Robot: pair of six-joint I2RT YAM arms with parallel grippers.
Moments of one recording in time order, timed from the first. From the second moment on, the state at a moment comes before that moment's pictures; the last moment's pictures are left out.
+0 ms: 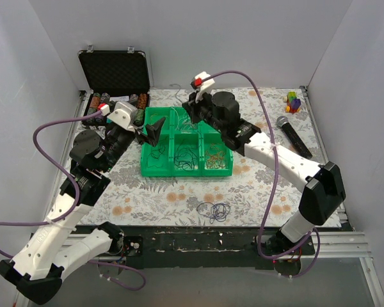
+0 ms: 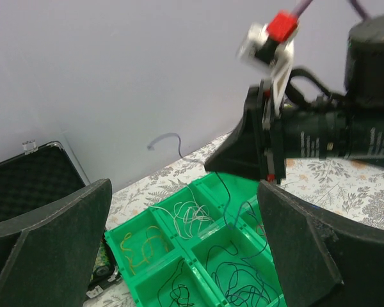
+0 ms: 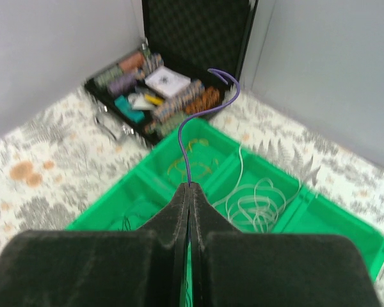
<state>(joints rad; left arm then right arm) -0.56 0.83 1.07 -0.03 0.03 0.16 0.77 1.59 1.42 0.12 0.01 0.05</state>
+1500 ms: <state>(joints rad) -0.56 0.81 1.07 -0.03 0.03 0.17 0.86 1.83 1.29 0.01 0.08 0.24</state>
